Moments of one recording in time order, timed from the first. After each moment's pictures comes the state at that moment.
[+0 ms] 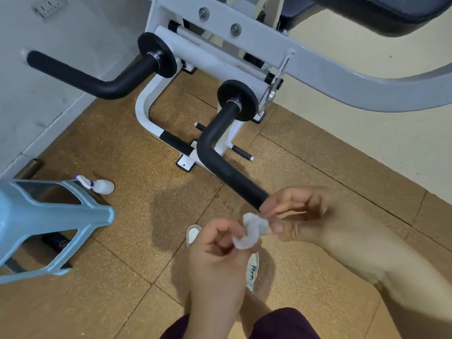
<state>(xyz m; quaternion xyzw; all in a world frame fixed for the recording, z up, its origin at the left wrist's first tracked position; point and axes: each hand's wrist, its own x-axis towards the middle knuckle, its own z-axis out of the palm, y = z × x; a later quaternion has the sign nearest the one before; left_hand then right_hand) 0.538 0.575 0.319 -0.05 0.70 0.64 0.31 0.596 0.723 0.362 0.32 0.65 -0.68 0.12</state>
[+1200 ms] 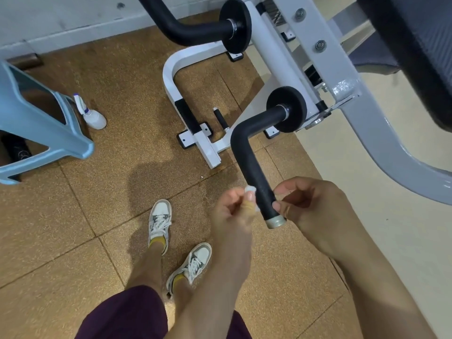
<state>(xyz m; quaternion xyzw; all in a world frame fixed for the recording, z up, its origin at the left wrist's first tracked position) 0.539 0.623 0.272 -0.26 0.50 0.78 0.29 0.547 0.741 0.343 0.30 0.87 -0.35 0.16</state>
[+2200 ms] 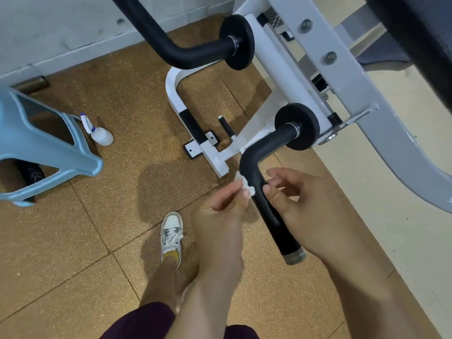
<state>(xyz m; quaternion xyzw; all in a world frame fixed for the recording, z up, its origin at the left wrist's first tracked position) 0.472 0.612 0.285 -0.28 0.55 0.75 0.24 0.491 0.723 0.335 0.29 0.88 -0.36 0.12</state>
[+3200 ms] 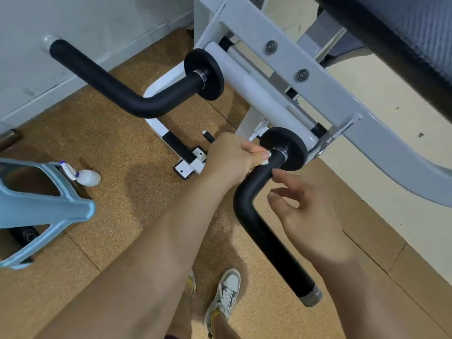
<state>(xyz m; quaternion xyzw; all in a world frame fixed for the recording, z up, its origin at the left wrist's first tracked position) 0.317 0.686 0.267 0.12 0.76 0.49 0.42 0.458 0.736 0.308 0.41 0.82 -0.40 0.04</state>
